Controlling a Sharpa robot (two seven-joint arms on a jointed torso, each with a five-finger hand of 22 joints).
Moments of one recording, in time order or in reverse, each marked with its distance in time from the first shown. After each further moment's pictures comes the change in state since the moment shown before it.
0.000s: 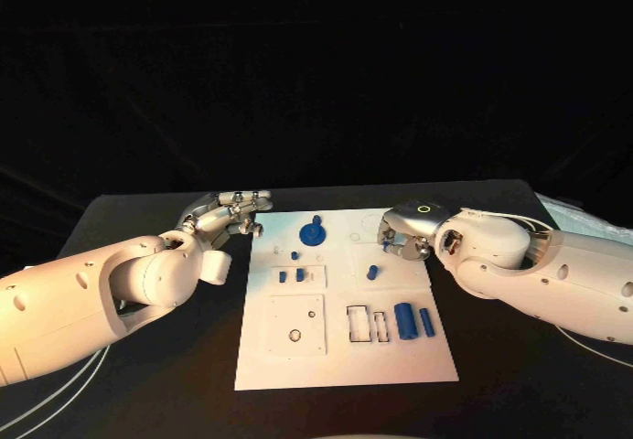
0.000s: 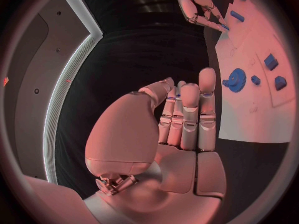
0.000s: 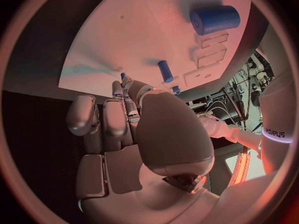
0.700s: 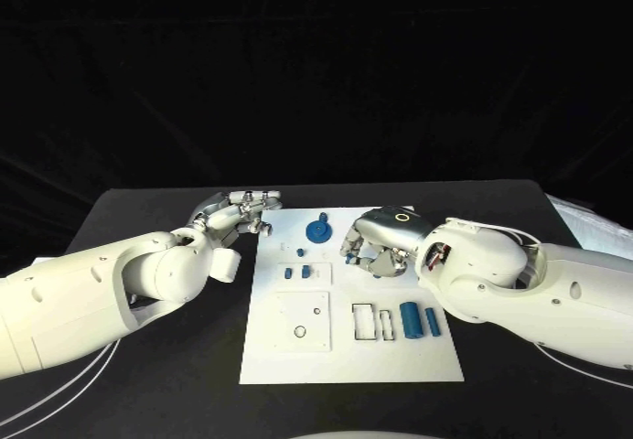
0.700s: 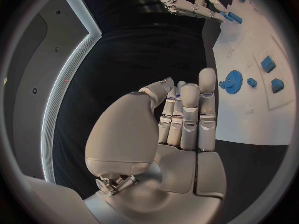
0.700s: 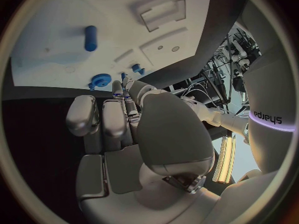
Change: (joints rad) left arm -0.006 0.008 -0.003 -0.001 0.000 0.000 -0.012; left_hand 0.000 0.000 -0.003 -0.003 0.000 0.000 0.000 0.000 0.000 0.000 0.000 0.004 0.001 0.000 0.000 0.000 -0.002 0.000 0.000 0.000 0.000 -0.001; right arm -0.013 0.035 0.006 0.192 0.092 -0.051 0.002; right_hand -0.012 -0.007 0.005 0.002 -0.006 -0.002 0.001 -0.007 0.002 0.011 -0.003 -0.004 -0.002 0.004 0.004 0.000 0.000 0.000 0.000 0.000 0.004 0.004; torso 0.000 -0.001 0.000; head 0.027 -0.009
